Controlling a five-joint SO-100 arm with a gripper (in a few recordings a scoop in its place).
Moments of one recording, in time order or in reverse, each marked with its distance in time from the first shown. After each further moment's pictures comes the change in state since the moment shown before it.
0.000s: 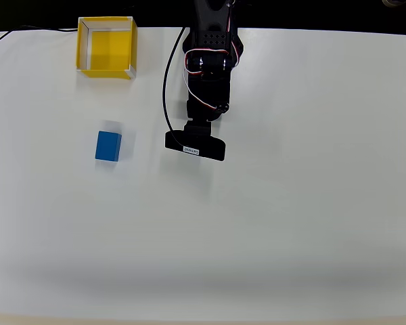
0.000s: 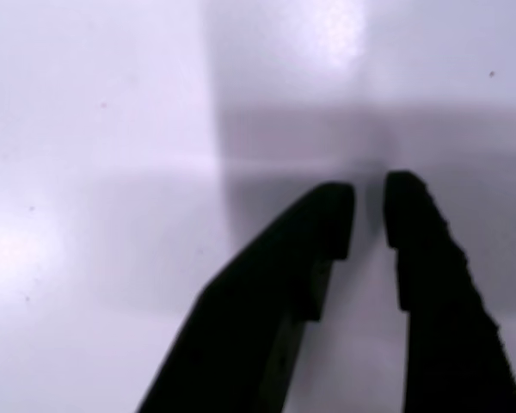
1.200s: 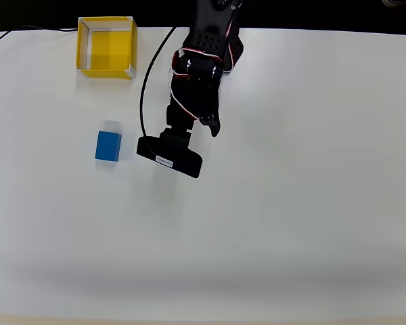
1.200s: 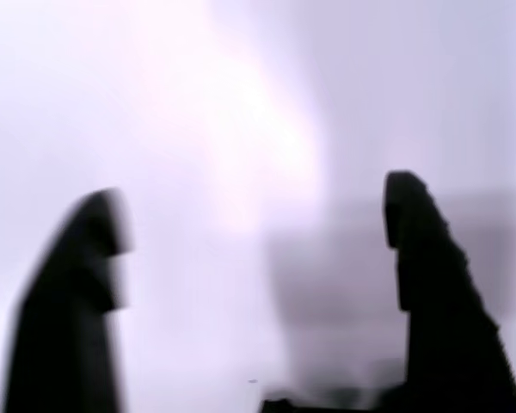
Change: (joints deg) arm 16.9 -40.2 -40.6 -2.2 -6.6
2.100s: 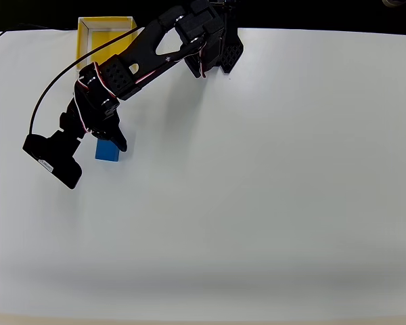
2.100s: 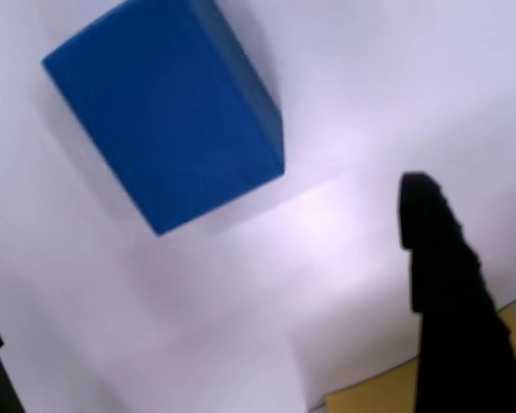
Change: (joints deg) arm 35.9 -56.2 -37.1 -19.5 -25.4
